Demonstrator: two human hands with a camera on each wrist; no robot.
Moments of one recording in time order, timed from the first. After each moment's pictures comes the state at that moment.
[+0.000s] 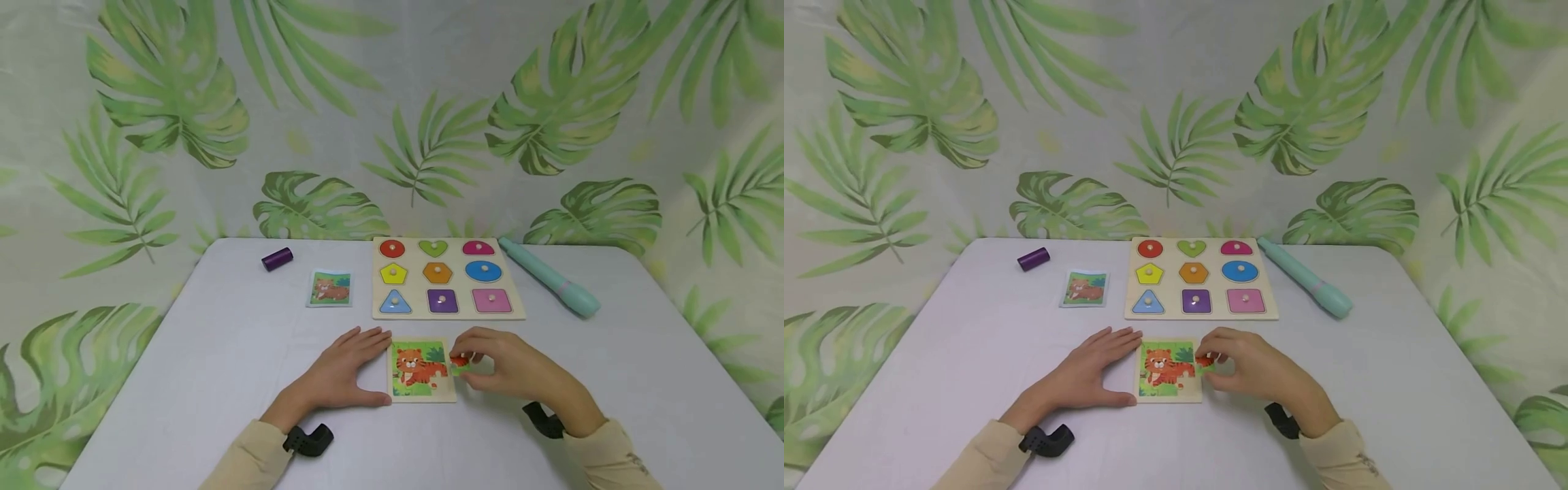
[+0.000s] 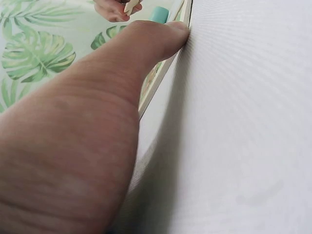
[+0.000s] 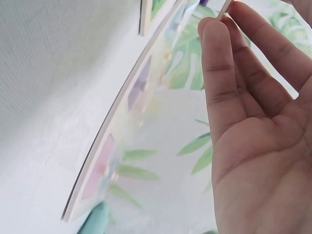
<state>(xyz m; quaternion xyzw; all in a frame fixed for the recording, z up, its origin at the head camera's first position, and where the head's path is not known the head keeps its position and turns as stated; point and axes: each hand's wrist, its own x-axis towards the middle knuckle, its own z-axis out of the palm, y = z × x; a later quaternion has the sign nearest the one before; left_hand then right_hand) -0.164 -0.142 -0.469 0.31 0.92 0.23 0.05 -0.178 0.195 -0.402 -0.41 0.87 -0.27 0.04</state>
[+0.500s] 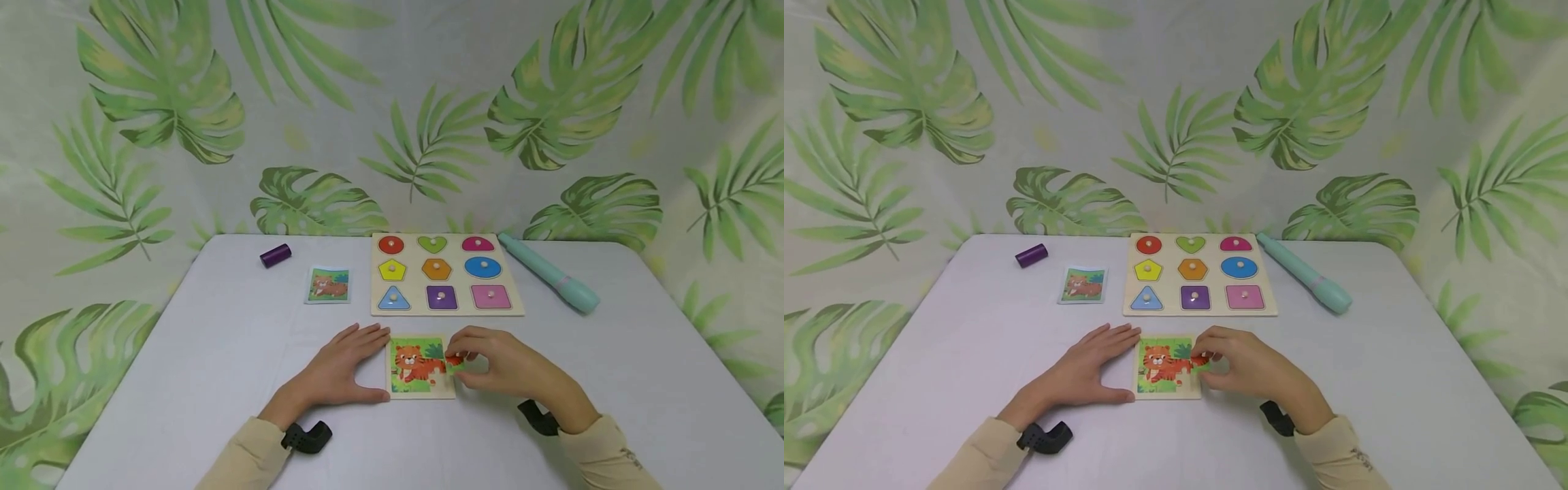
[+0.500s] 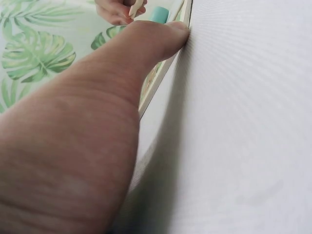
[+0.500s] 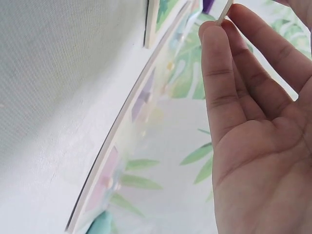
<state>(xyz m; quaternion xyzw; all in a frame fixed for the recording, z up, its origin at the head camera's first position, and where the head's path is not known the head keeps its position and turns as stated) -0.165 -0.142 -0.470 0.31 0.92 0.23 0.05 -0.177 0.189 -0.405 -0.40 0.88 -0.25 0.05</state>
